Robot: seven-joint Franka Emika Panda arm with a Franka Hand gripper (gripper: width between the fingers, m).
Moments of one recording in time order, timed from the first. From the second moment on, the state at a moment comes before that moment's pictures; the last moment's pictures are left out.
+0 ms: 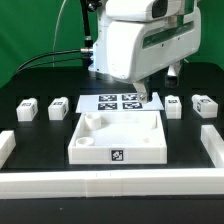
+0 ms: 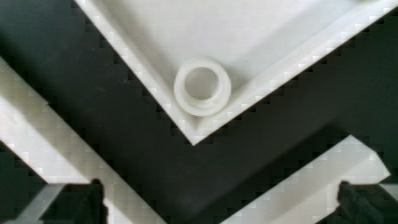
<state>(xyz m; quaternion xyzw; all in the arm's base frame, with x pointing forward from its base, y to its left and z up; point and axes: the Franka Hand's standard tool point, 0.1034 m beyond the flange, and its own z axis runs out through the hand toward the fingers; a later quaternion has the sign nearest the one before) 0.565 0.056 0.114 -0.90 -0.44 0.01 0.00</state>
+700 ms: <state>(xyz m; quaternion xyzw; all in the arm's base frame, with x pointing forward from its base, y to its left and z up) 0.565 0.056 0.113 -0.90 -0.44 0.01 0.00</state>
